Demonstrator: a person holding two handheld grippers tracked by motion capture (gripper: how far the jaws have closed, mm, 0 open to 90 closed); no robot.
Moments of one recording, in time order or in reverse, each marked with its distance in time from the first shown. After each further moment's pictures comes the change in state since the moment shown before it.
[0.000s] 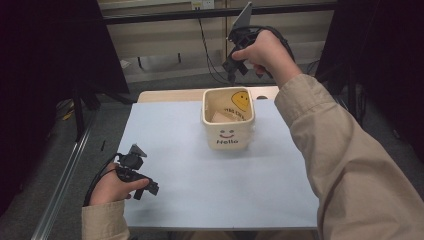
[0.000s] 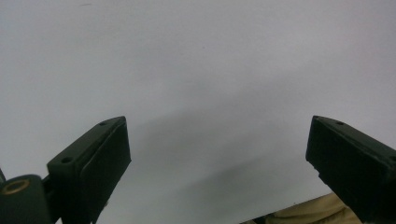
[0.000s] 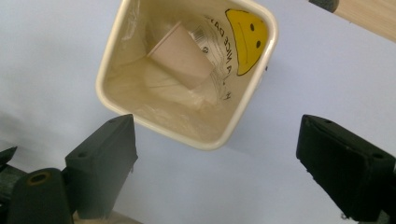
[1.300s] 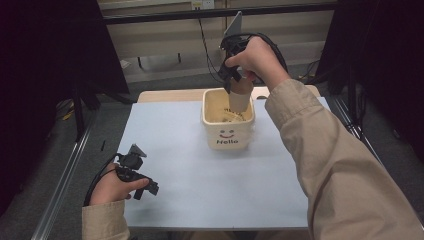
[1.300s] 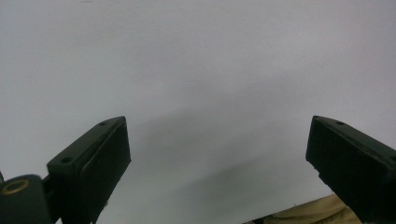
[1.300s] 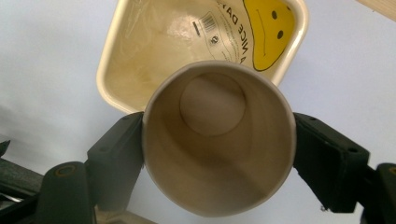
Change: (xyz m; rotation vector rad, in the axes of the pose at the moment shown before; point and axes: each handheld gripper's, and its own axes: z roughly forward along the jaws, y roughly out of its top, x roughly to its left) left arm 0.001 0.000 0.001 0.007 -0.003 -0.018; right arm 0.018 0.007 0.026 0.067 -0.017 -0.019
